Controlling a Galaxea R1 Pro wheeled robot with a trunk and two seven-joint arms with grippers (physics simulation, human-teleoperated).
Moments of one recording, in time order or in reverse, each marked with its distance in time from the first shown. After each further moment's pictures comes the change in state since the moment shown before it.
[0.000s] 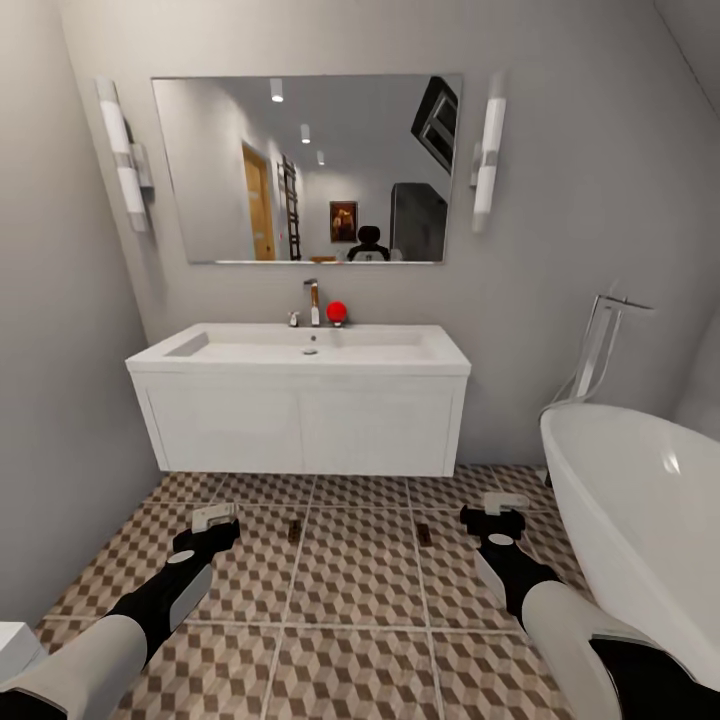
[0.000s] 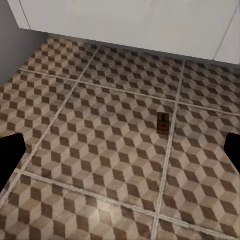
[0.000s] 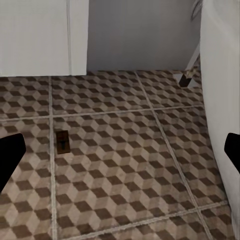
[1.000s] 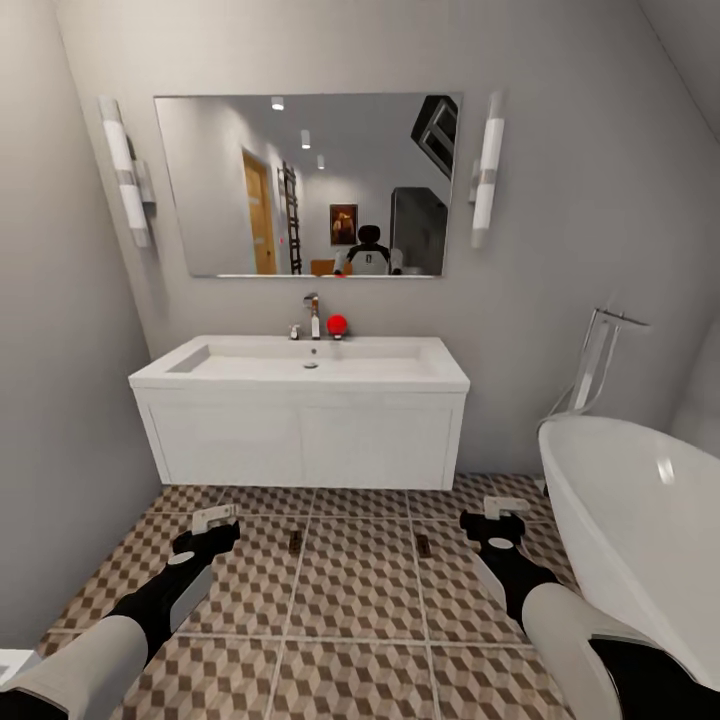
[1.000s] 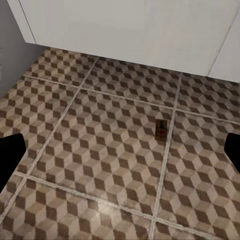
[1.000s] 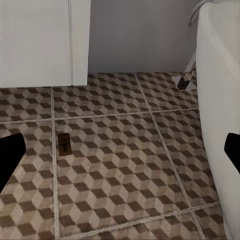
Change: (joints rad) left arm 0.000 -0.002 0.001 0.009 0.005 0.002 0.000; right arm 0.000 -0.001 0.000 0.024 -0.001 0.000 0.003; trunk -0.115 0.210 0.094
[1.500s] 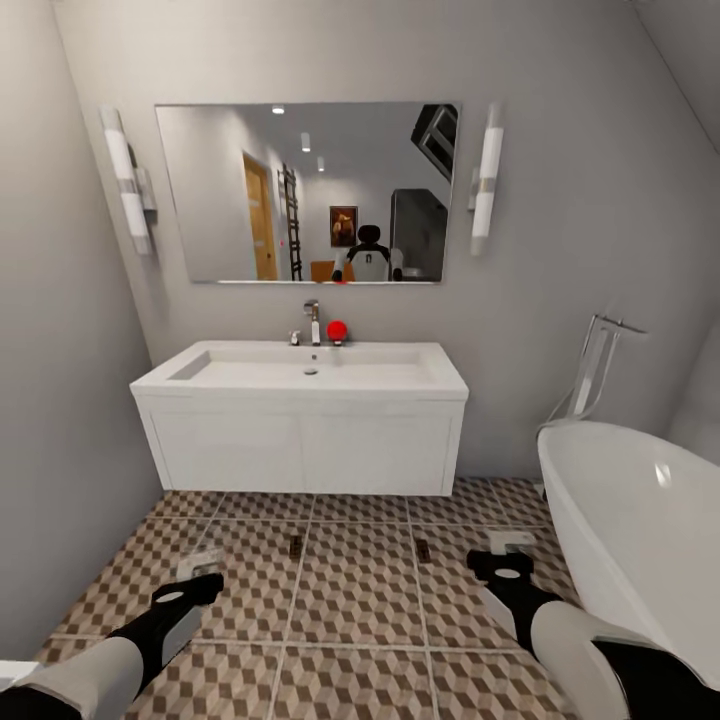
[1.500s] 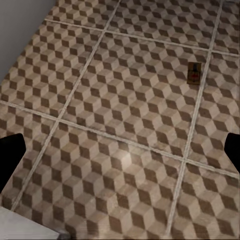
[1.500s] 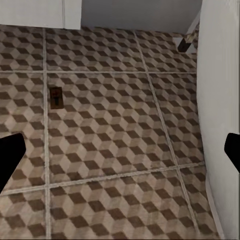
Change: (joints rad) left arm 0.001 -0.016 0.002 0.247 -0.001 -0.005 -0.012; right arm 0.008 -0.024 0.001 0.171 0.013 -0.002 0.002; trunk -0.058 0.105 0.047
